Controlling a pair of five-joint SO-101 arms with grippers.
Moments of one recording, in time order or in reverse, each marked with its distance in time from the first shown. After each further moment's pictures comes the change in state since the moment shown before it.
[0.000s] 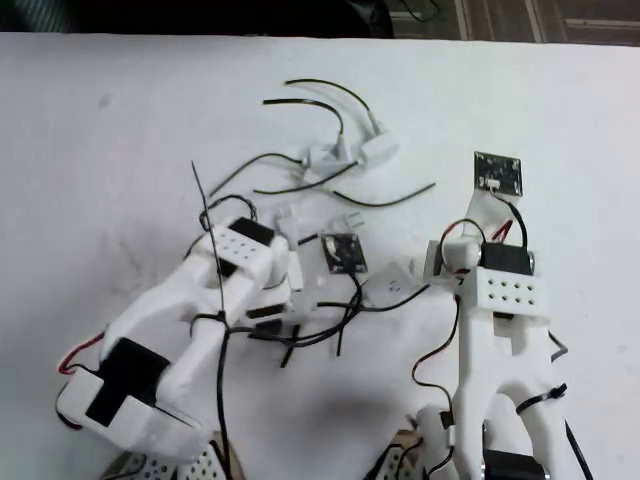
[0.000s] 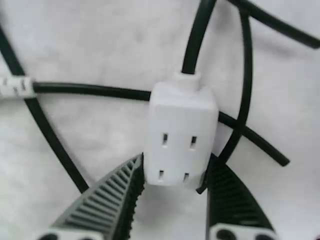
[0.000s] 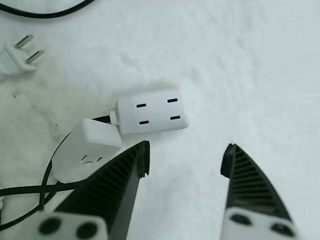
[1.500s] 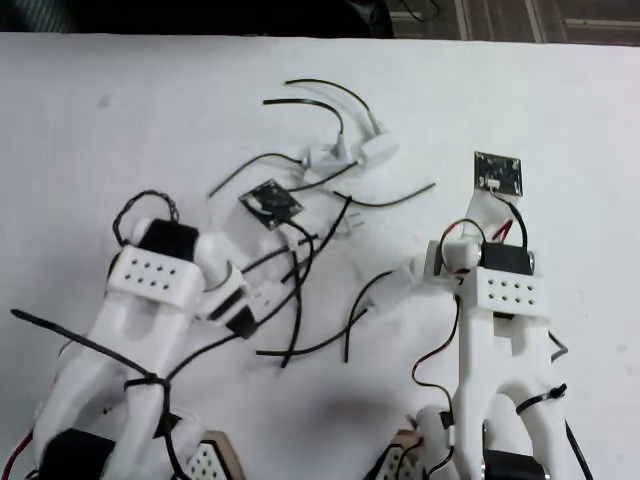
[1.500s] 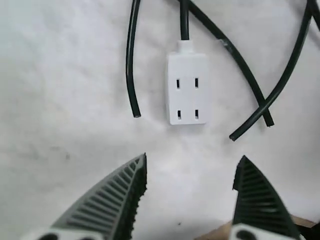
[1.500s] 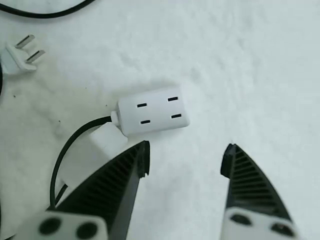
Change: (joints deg) left arm -11.3 -27.5 4.3 17.2 18.4; right arm 0.0 0.0 0.0 0.0 0.0
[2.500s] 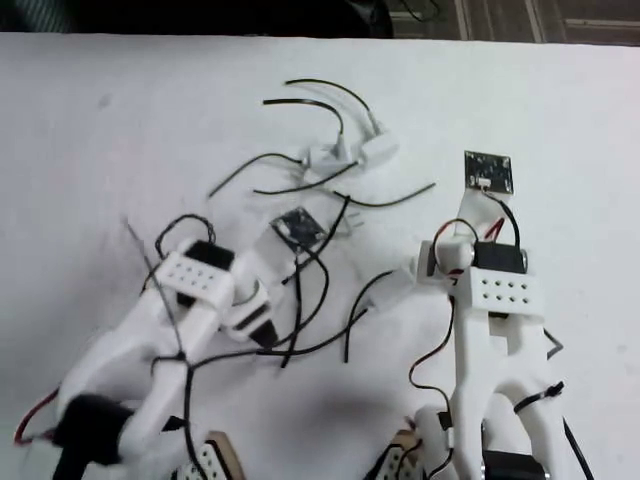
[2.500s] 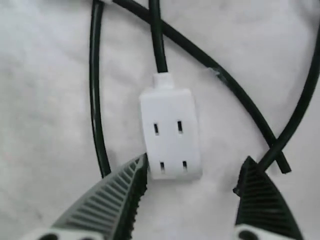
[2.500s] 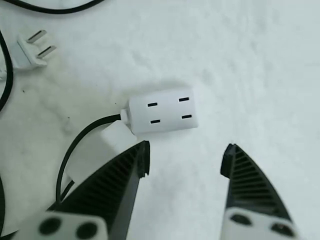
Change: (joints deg) left arm 5.8 12.1 8.4 -20.6 0.4; right arm -2.1 0.0 0.0 0.0 0.0
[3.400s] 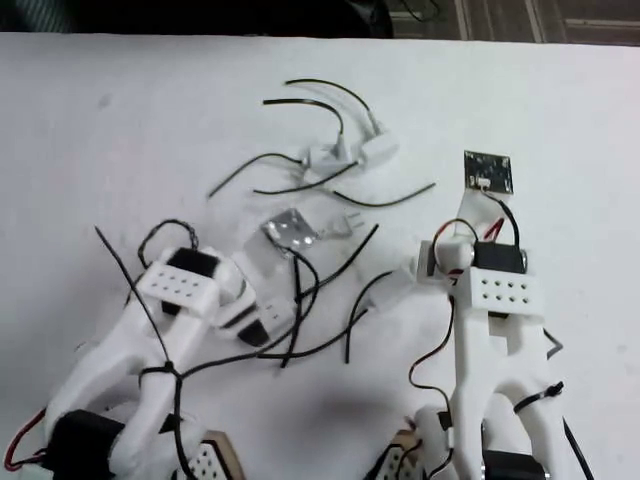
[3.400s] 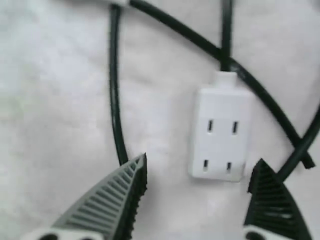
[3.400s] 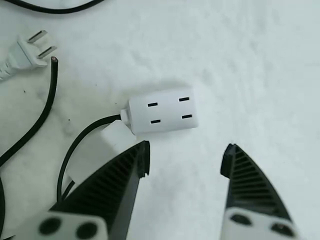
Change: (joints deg) left arm -4.4 -7.0 5.6 -4.7 -6.2; right arm 0.0 0.0 0.0 0.0 0.0
